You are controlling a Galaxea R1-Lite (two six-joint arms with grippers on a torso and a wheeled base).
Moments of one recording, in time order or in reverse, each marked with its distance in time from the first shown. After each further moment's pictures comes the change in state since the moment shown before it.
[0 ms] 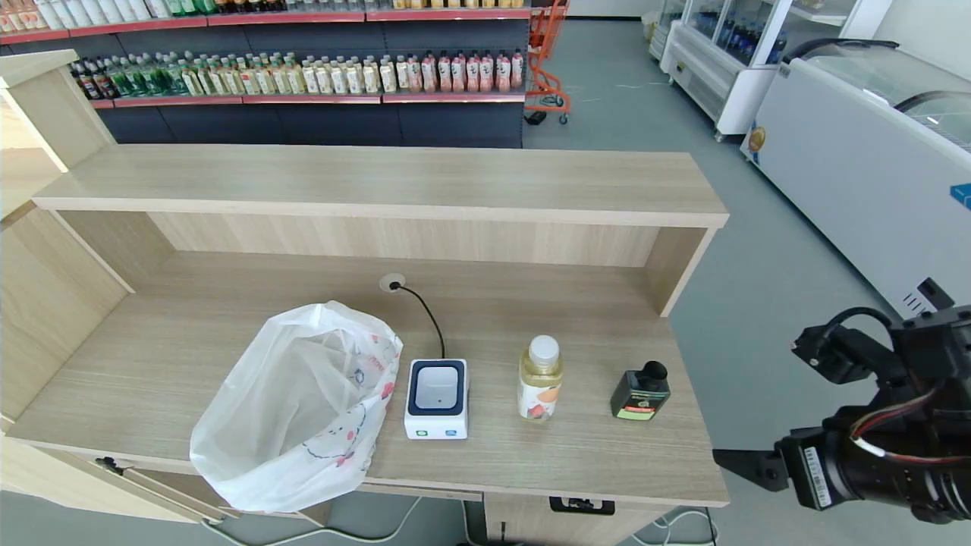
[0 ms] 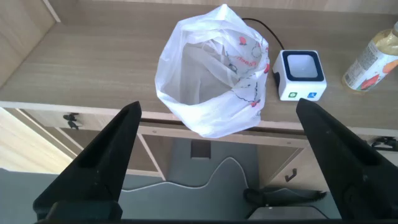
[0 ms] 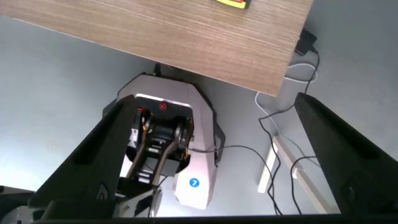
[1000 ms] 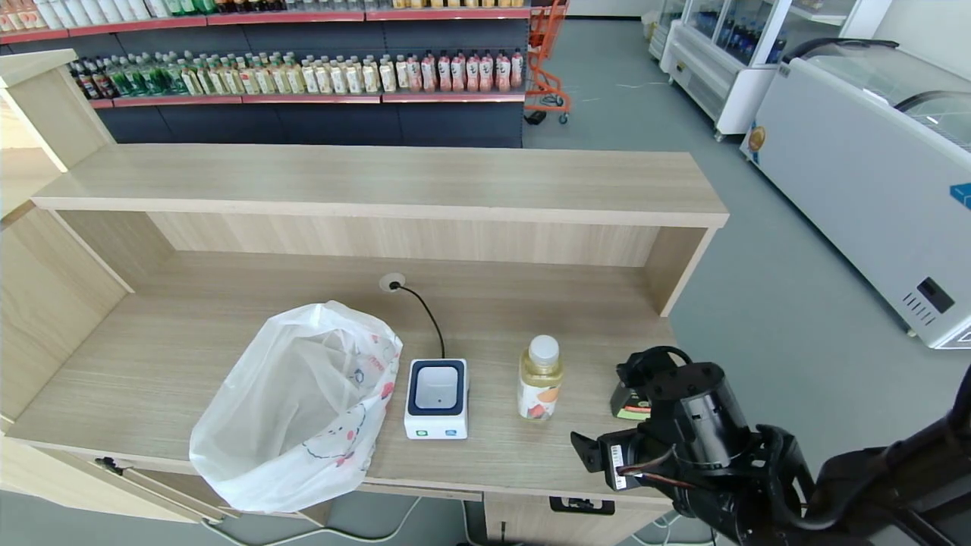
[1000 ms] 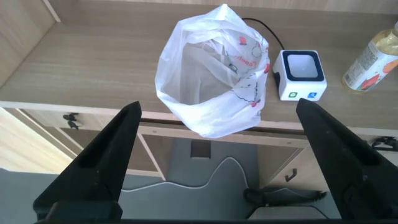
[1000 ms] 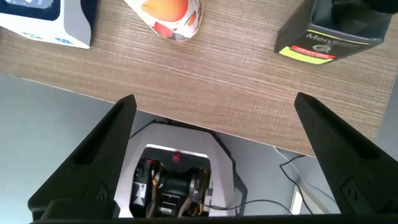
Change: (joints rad) left arm 0.000 0.000 0.000 0.000 0.000 0.000; right arm 0.329 0.525 0.035 -0.679 -0.321 0.185
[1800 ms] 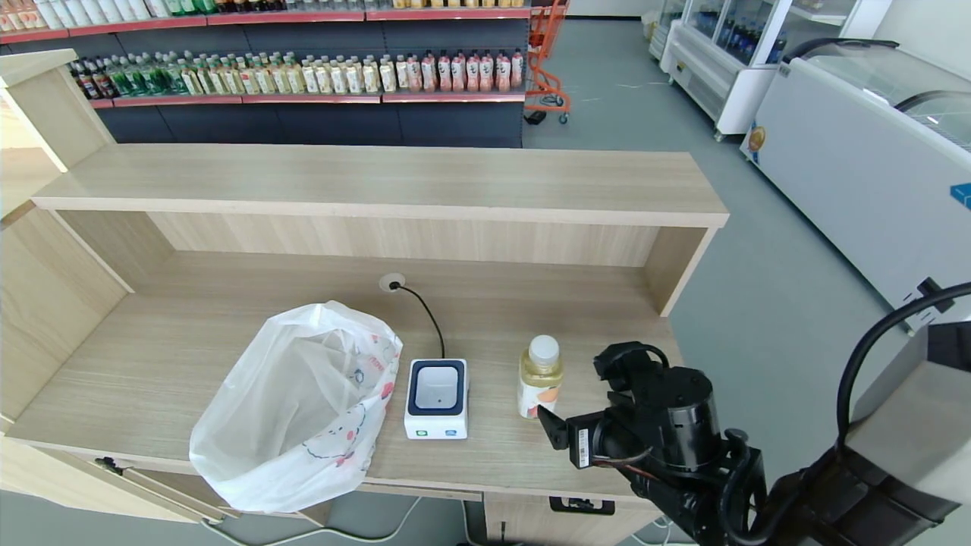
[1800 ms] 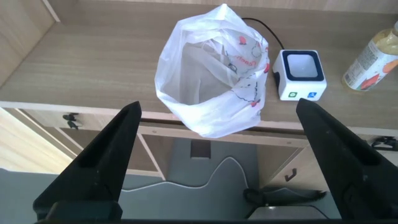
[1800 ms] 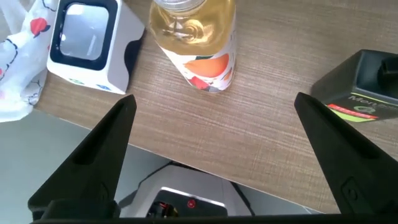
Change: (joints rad) left arm 0.000 0.000 0.000 0.000 0.000 0.000; right arm 0.012 0.156 0.019 -0.410 0.024 -0.077
